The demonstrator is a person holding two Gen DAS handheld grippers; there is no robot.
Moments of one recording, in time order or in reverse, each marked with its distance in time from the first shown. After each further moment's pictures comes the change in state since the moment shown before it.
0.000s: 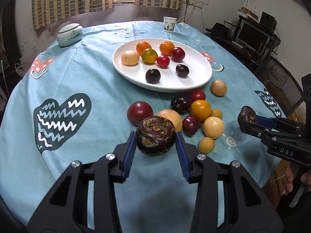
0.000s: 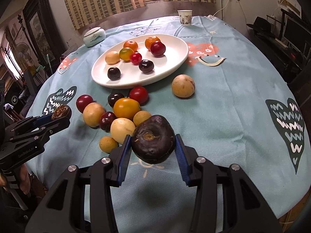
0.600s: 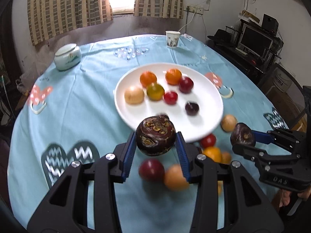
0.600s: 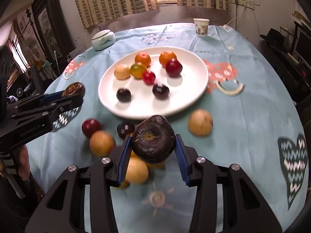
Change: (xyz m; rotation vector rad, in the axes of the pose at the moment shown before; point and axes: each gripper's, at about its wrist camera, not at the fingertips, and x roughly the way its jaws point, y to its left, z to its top) left arm 0.019 0.009 0.092 0.048 -0.055 0.045; right arm 0.021 0.019 0.067 -0.083 -0.012 0.043
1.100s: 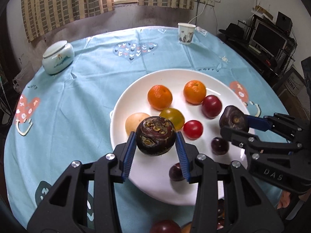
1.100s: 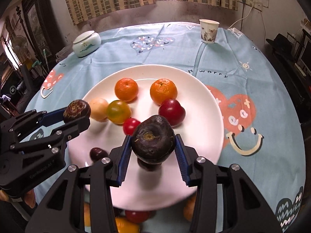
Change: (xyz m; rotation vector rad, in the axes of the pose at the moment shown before) left arm 0.096 0.022 0.060 -0.031 0.095 0.024; right arm 0.090 -0.014 0.099 -0.004 0.063 -0.045
